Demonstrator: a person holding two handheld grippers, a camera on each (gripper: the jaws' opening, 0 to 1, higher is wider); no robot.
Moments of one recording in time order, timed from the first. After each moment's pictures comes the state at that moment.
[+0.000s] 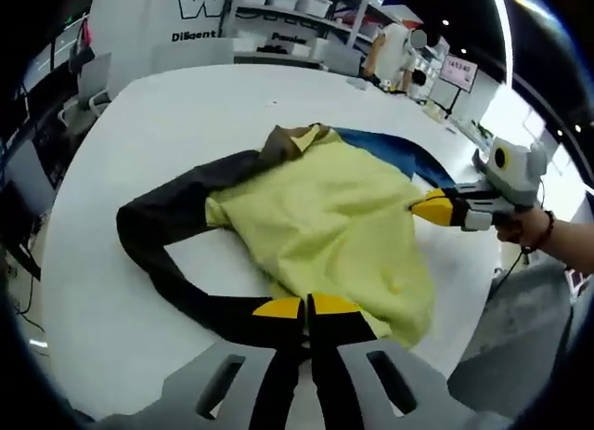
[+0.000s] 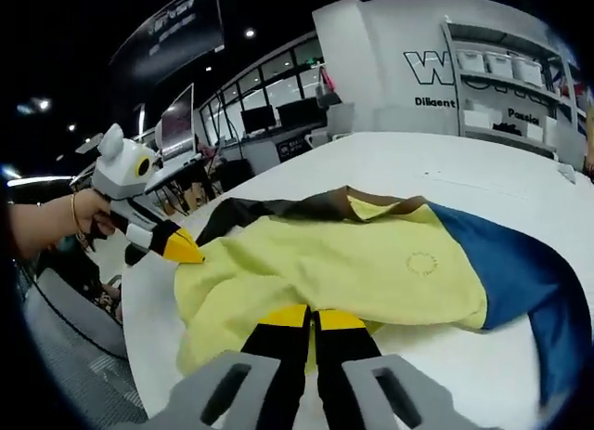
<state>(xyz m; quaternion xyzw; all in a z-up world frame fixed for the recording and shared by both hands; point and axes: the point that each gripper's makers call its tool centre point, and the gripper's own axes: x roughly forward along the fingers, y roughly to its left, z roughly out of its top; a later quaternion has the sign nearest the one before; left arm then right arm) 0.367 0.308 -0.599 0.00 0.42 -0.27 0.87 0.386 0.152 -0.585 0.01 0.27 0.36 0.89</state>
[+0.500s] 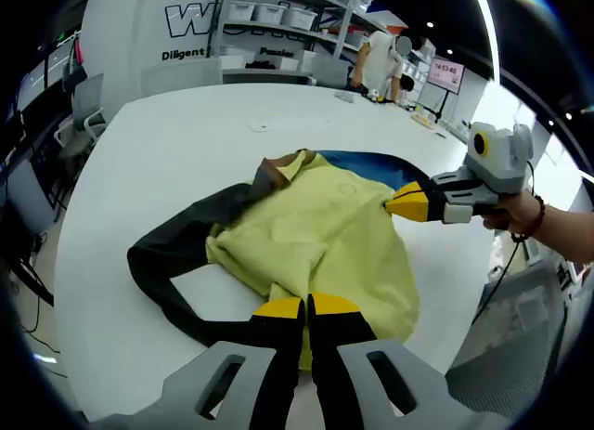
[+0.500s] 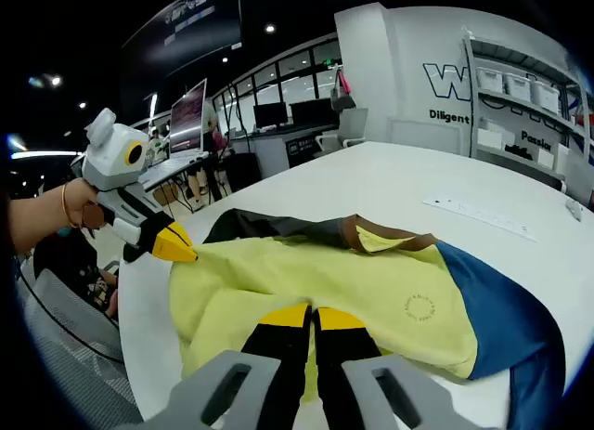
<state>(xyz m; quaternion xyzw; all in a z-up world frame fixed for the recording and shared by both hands) 0.383 0.307 -0.574 0.01 0.39 -0.27 0.88 0.421 0.177 -0.575 -0.06 0.28 0.37 0.88</state>
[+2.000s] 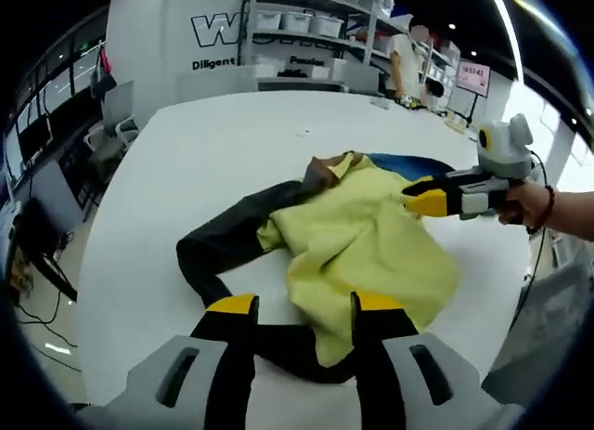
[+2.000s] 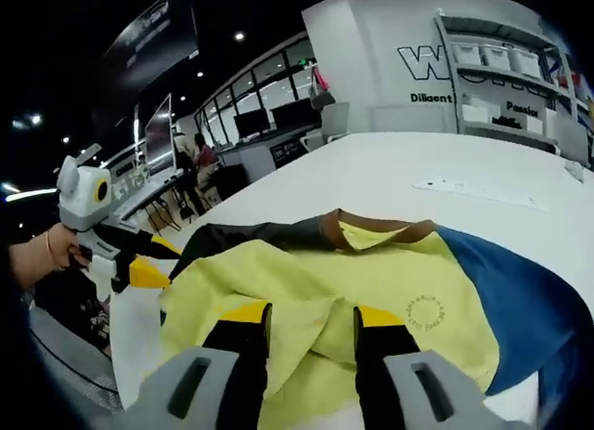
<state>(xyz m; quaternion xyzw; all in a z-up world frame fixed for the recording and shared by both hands) 0.393 0.342 -0.583 0.03 0.36 -0.21 0.91 0.442 0.169 -0.589 0.03 0.28 0.36 0.89</state>
